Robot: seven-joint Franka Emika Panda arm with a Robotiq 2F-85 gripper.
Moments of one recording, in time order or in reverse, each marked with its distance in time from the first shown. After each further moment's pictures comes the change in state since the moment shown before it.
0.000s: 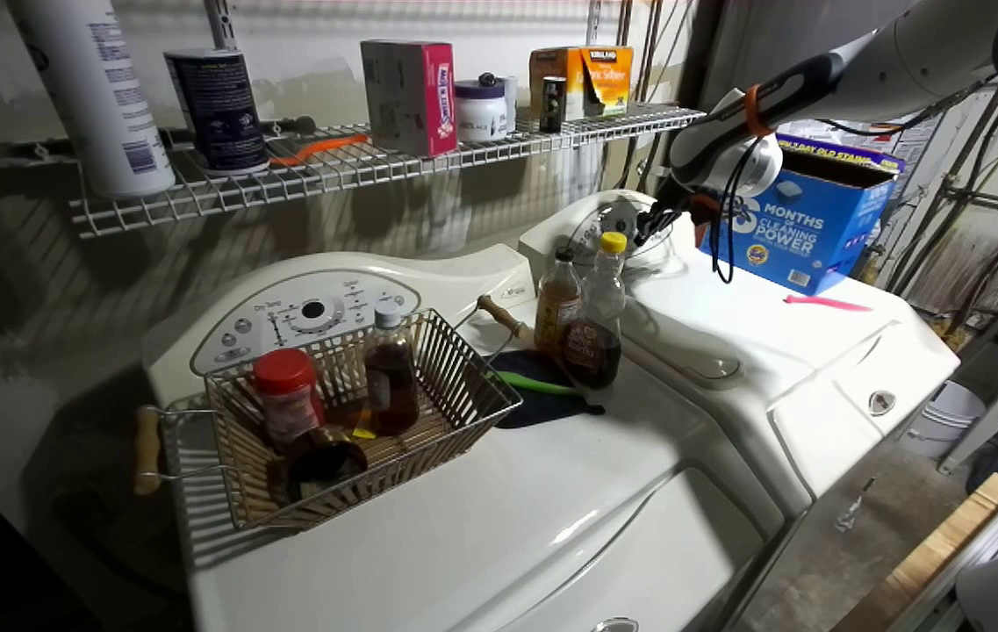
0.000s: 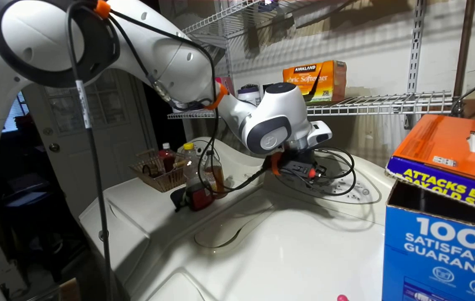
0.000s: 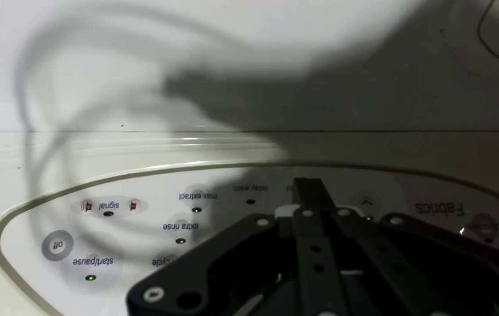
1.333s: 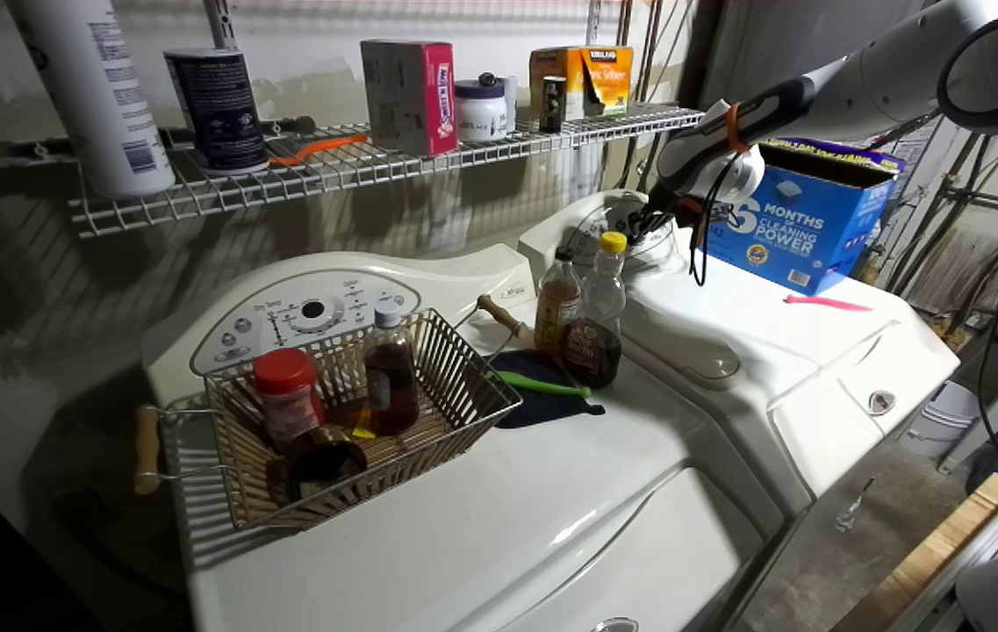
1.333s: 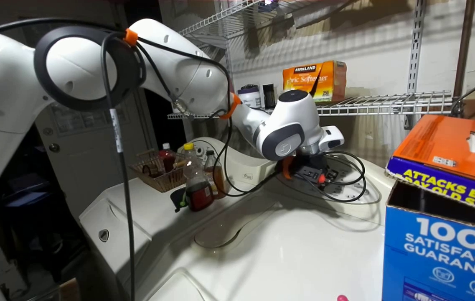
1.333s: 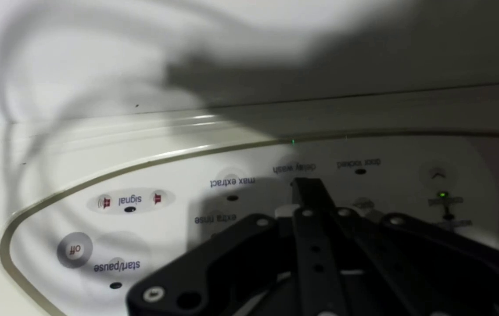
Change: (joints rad) arm 0.011 0.135 -0.023 0.171 -0.022 0.003 0.098
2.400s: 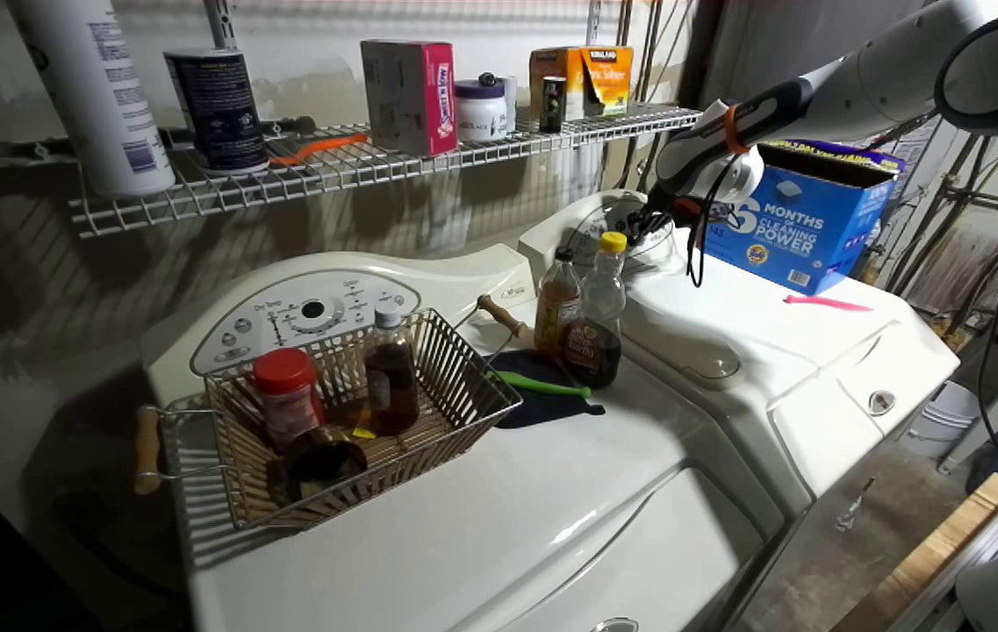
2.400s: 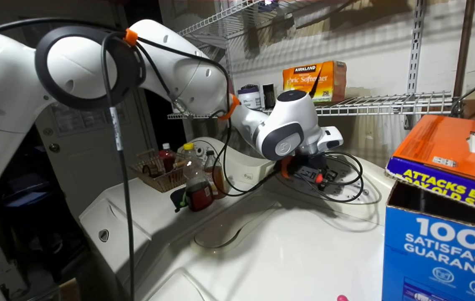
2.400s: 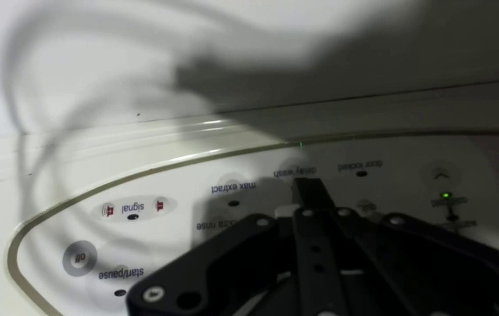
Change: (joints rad) arm 0.020 -0.001 -0.022 0.000 -0.017 -0.006 0.057
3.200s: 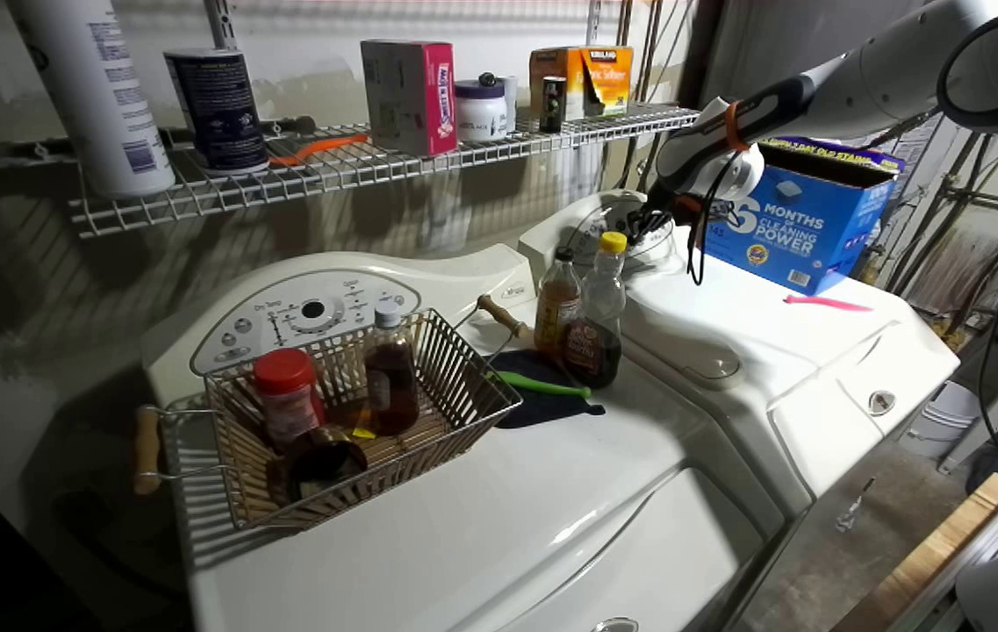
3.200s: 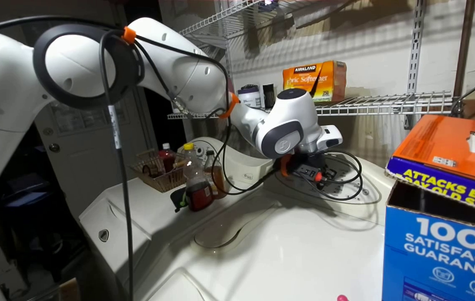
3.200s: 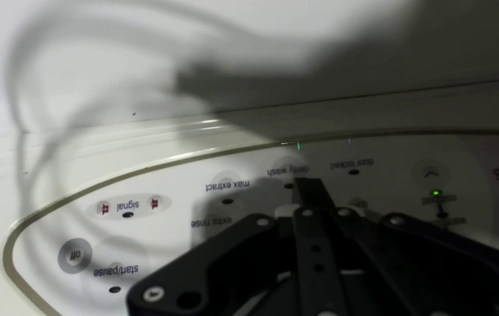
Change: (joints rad) arm 0.000 -0.007 0.002 0.000 0.000 -0.018 0.000
